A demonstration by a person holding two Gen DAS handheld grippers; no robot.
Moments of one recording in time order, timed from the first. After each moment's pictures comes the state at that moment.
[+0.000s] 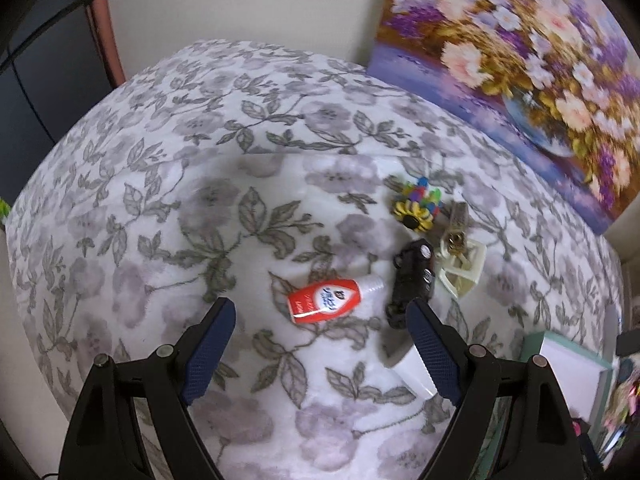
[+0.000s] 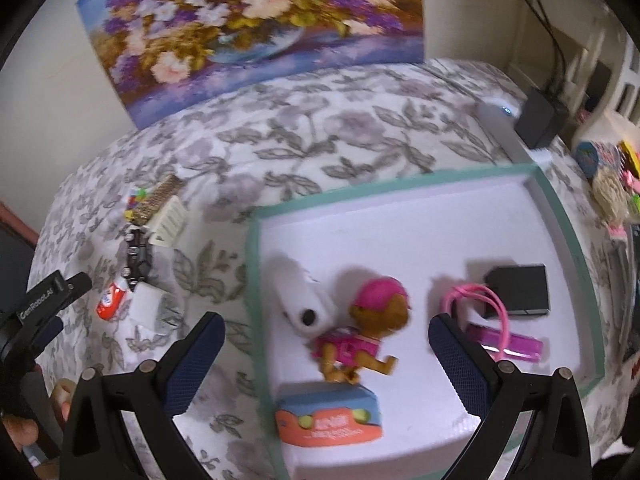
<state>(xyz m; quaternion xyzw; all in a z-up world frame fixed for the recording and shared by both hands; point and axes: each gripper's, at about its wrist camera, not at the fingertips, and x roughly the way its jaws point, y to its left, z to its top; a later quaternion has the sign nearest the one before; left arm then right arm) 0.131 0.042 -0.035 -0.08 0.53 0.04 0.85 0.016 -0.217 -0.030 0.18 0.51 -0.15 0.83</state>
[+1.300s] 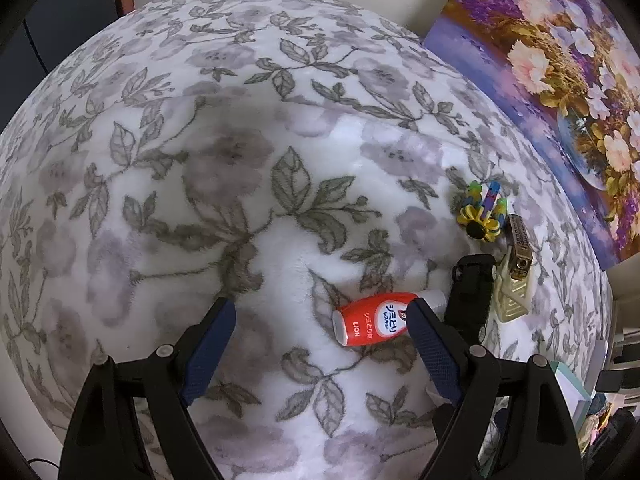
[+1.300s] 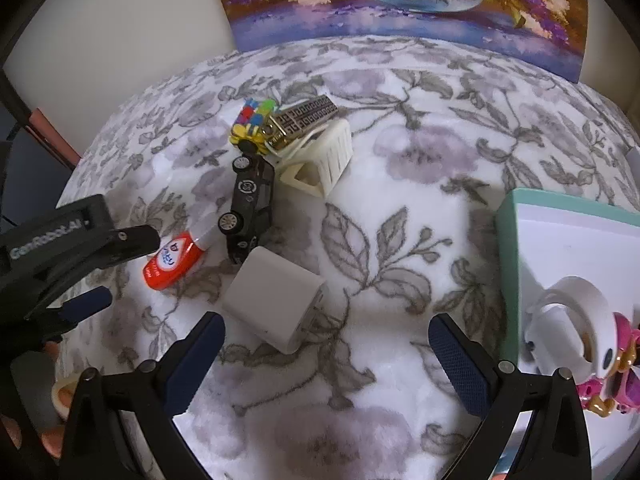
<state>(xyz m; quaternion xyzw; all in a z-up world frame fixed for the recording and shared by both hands) 0.158 0.087 -0.083 -0.16 0.58 0.05 0.80 0.092 -0.099 -0.091 0.13 0.54 -0.01 0.83</state>
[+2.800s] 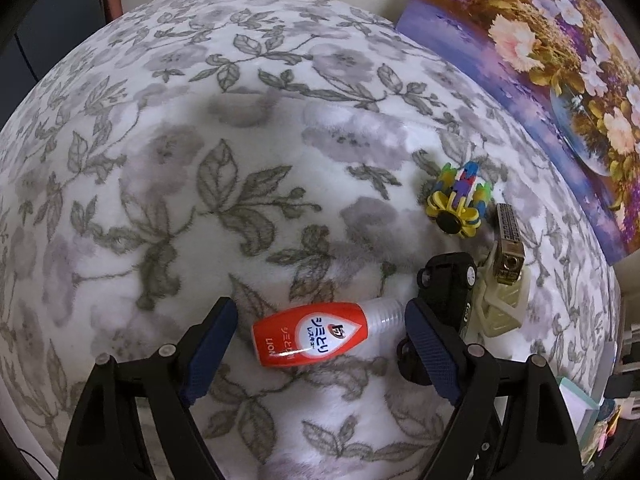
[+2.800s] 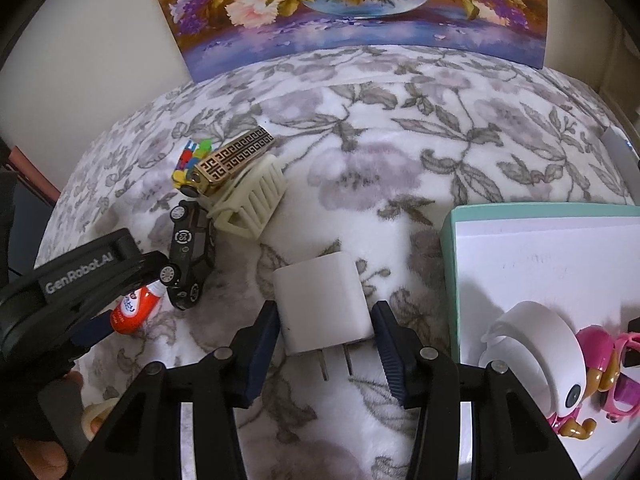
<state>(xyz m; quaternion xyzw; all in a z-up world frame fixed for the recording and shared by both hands) 0.175 0.043 -0.099 -0.14 0.58 0.04 0.80 0.099 -0.135 -0.093 0.16 0.52 -0.07 0.84</state>
